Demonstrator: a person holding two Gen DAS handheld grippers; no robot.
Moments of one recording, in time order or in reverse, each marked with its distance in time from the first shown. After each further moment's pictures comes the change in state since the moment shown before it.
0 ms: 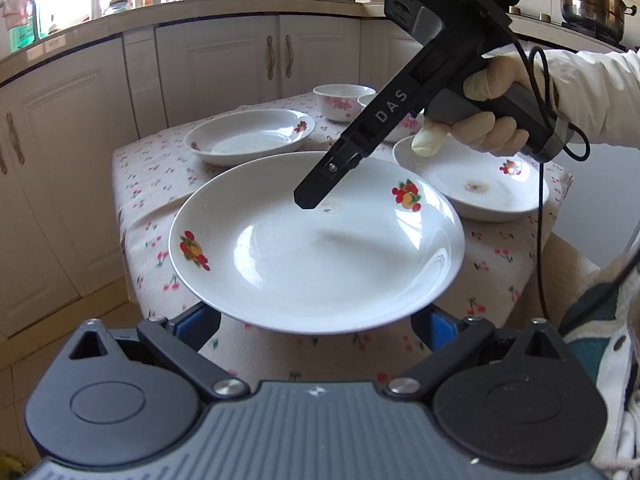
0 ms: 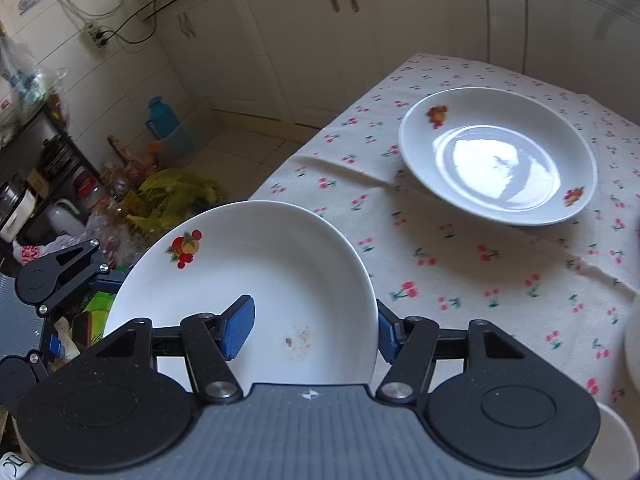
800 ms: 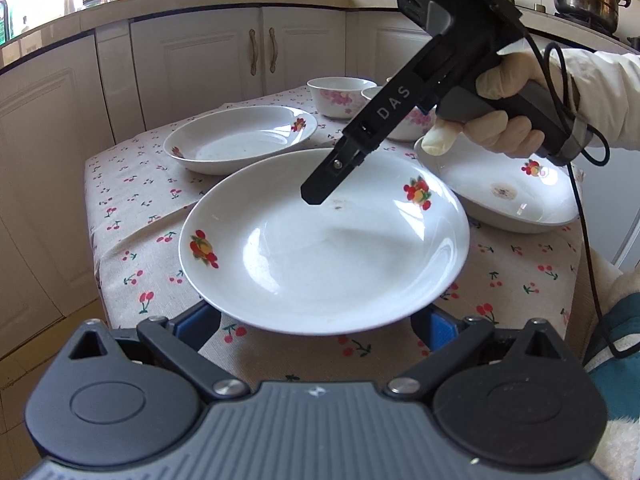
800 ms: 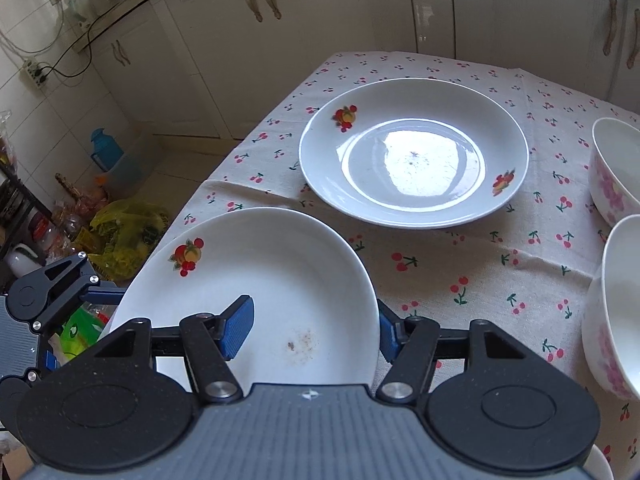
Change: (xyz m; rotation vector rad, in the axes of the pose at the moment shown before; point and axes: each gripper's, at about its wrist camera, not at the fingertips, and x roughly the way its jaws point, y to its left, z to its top) left arm 0.042 0.014 0.015 0.041 0.017 -0.050; right arm 0.010 -0.039 0.007 0.132 -0.015 -0.105
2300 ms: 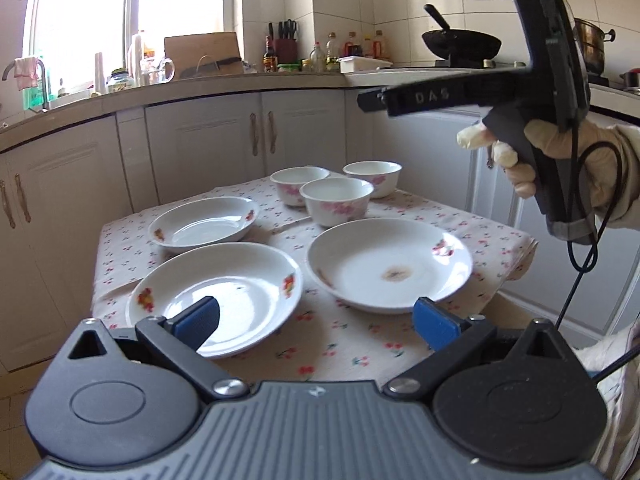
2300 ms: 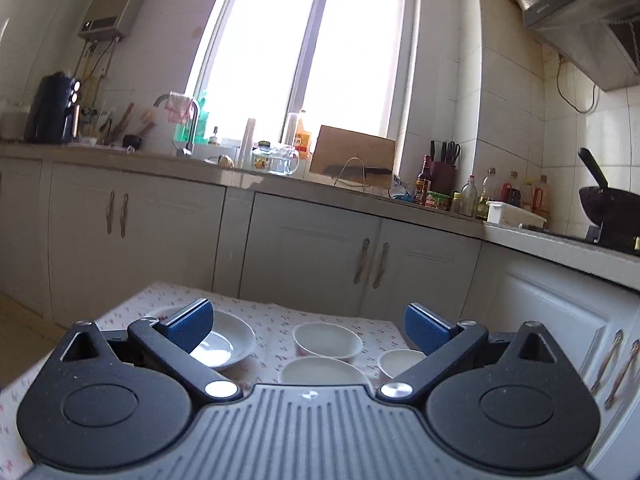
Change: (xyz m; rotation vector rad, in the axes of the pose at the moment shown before) left arm -0.069 -0.133 0.017 -0.031 -0.219 0.117; right arm -0.194 0.043 -0.129 -0.106 -0.768 -0.689
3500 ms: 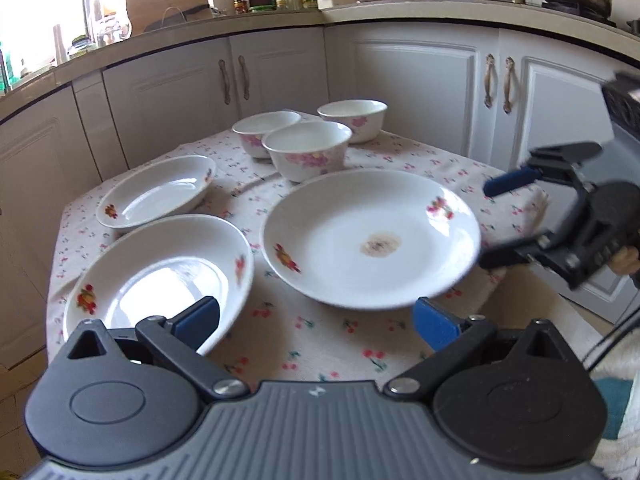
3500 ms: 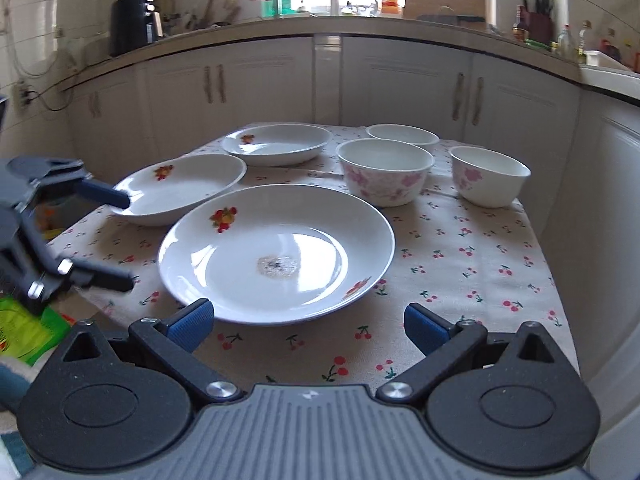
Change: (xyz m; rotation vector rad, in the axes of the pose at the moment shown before) left arm 0.073 -0.023 0.019 0.059 0.196 -0.011; right arm -0.013 -0.056 -0.127 0.037 0.373 0.454
